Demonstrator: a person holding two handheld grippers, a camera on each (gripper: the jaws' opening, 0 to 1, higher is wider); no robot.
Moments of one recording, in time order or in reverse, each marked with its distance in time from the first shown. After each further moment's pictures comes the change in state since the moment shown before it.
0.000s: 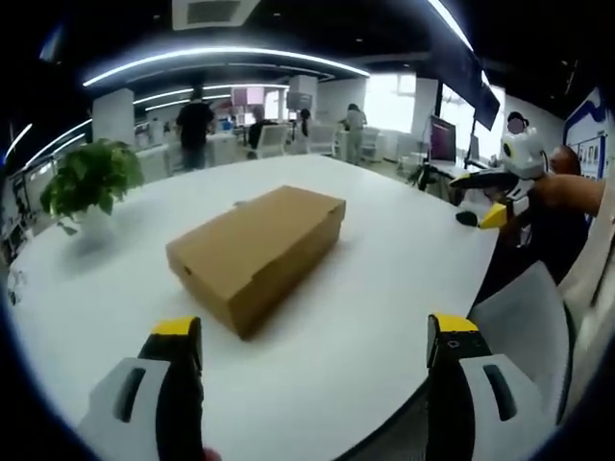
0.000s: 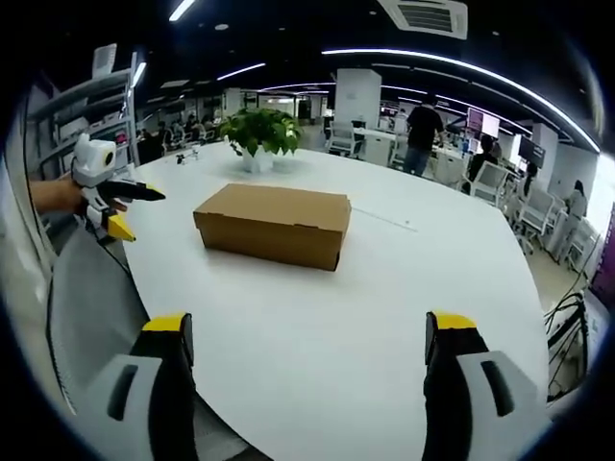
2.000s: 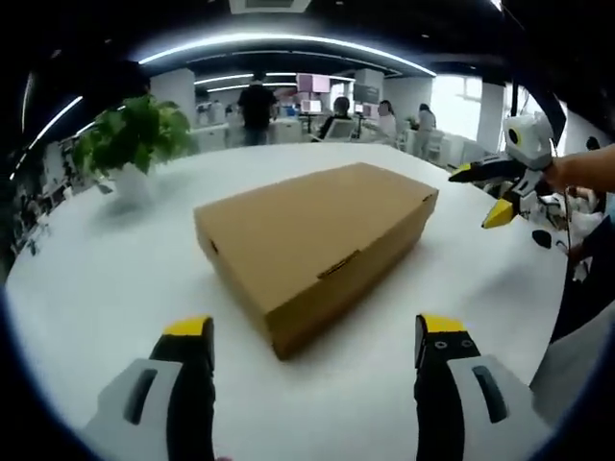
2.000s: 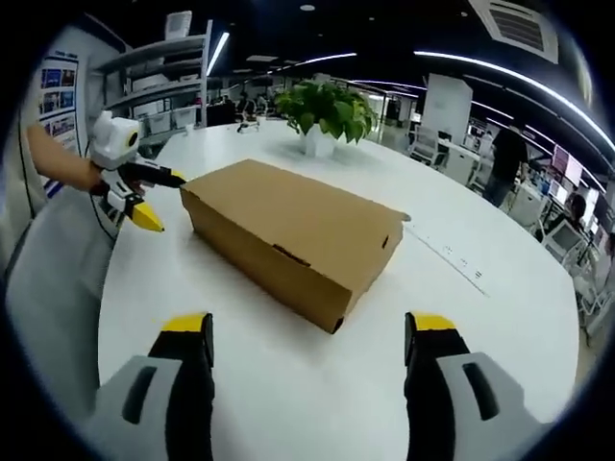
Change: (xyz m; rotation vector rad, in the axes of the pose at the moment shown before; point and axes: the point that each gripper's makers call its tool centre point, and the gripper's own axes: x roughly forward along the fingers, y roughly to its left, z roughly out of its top) left arm 0.082 0.072 -0.024 -0.152 0.016 0.286; right arm 0.175 -0.028 0.027 -0.252 0.042 0.336
